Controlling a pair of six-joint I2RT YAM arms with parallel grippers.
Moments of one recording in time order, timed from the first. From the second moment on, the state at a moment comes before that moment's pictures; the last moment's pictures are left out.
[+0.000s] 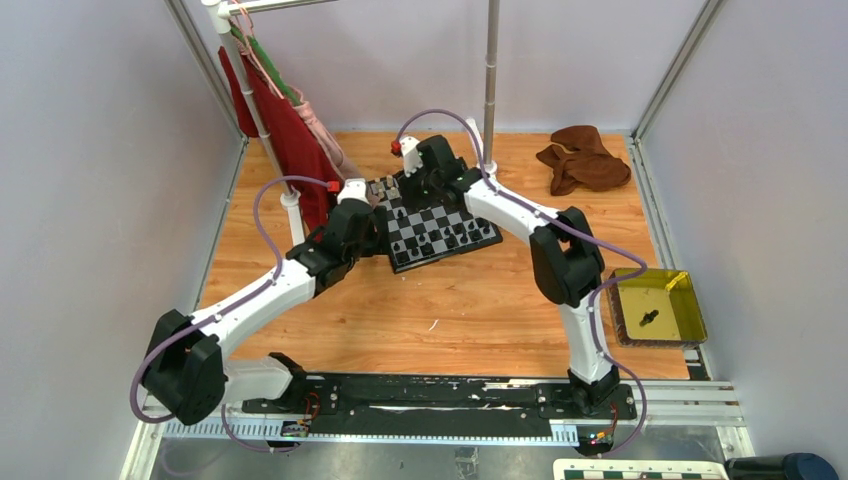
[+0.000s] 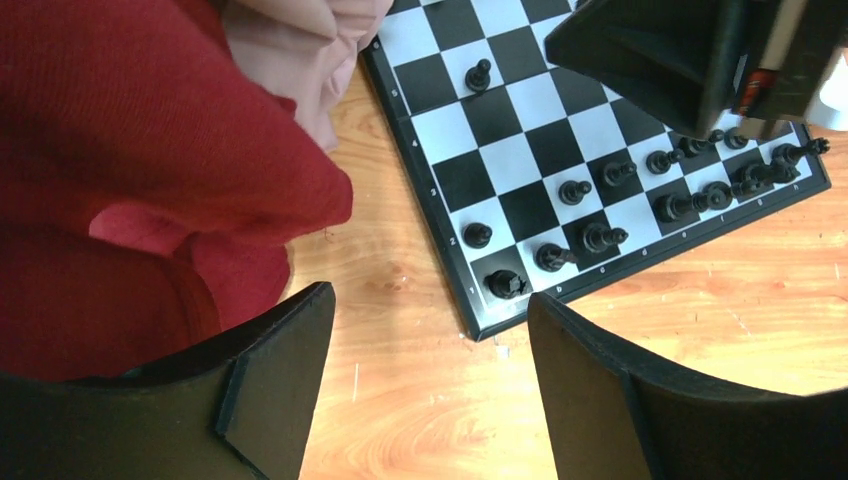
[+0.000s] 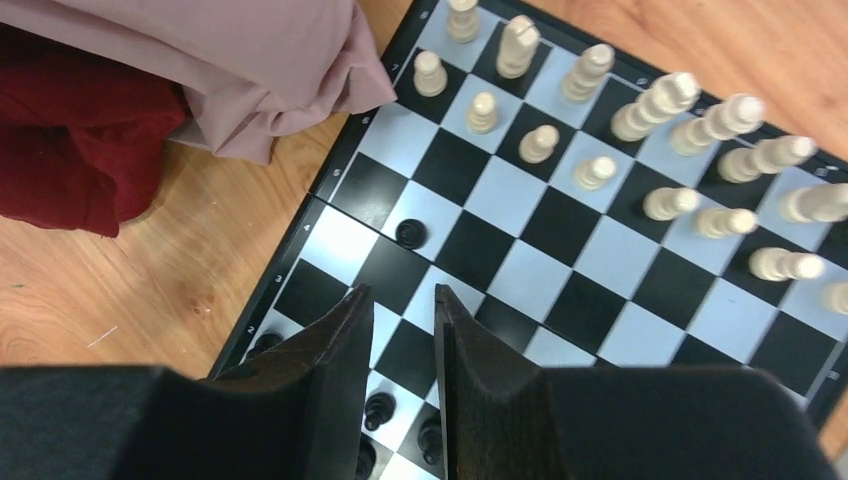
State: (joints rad) left arm -0.59 1.25 0.81 -0.19 -0.36 -0.44; right arm 0.65 2.10 1.74 -0.27 -0.21 -0.08
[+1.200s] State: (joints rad) left arm -0.59 1.12 0.71 -0.22 -0.32 -0.42; right arm 0.69 2.32 1.91 -0.30 -0.18 -0.09
